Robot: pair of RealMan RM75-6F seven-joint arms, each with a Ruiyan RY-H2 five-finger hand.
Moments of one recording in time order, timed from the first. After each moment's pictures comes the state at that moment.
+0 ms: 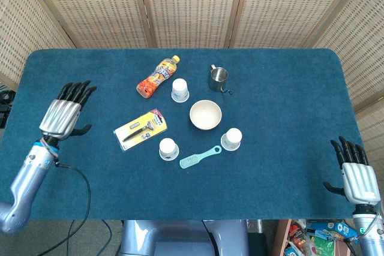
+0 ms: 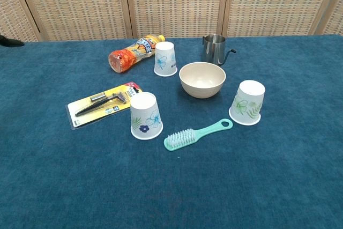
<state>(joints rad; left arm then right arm) -0.56 -1.15 -0.29 -1.65 1.17 0.98 0.32 0.11 -1.17 0.09 -1.57 -1.37 1.38 -0.10</state>
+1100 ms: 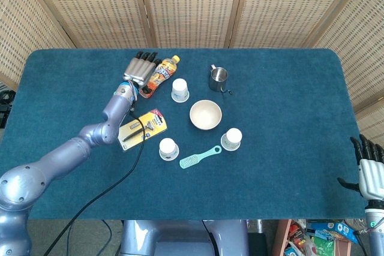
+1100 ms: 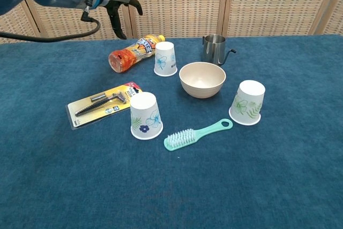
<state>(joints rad) -1.32 -1.64 -0.26 -0.74 0.49 0.39 0.60 0.11 -1.20 0.13 -1.45 -1.26 1.34 -0.05</state>
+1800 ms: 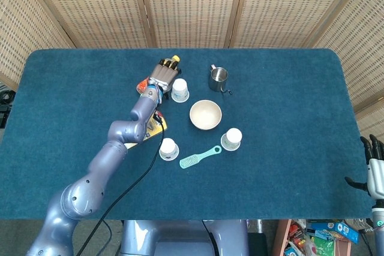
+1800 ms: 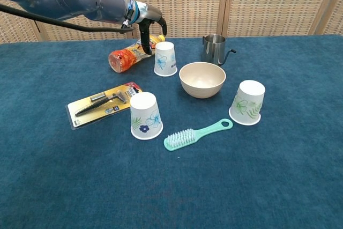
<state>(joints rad) -1.50 -1.98 -0.20 -0.18 0.57 0.11 0.44 0.11 -1.20 0.15 -1.40 -1.23 1.32 0.00</state>
